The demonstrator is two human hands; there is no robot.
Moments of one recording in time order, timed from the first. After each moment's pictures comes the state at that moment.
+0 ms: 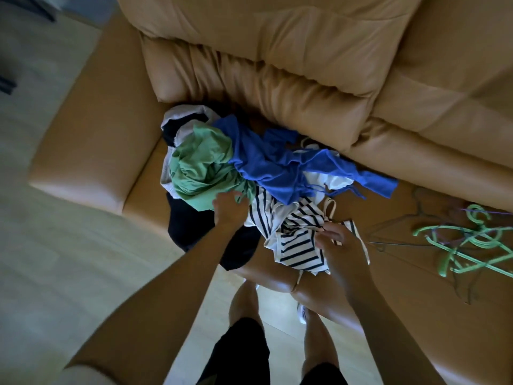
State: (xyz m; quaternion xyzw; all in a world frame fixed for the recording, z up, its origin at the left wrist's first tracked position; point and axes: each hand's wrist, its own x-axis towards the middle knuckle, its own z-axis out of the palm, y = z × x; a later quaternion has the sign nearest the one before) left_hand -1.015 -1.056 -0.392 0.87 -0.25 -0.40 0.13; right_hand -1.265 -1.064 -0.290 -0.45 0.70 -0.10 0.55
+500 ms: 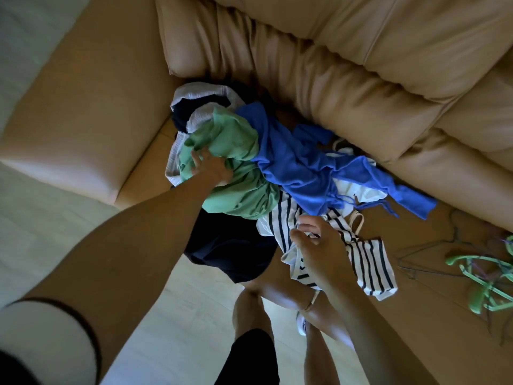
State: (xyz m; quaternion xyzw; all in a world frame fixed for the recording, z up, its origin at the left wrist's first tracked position) left_hand -0.844 -1.121 -0.497 0.83 -0.37 -0.38 -0.17; right_hand -1.134 -1.076 -0.345 -0.51 0.65 -0.04 0.56
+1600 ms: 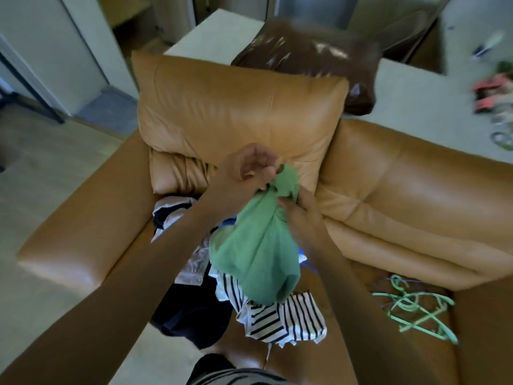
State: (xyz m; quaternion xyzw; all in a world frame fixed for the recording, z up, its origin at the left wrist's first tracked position) left_hand -1.023 -1.150 -0.021 0.51 -0.55 -0.41 0.52; right_hand -1.181 -1.166 -0.054 -0.55 0.50 -0.33 0.58
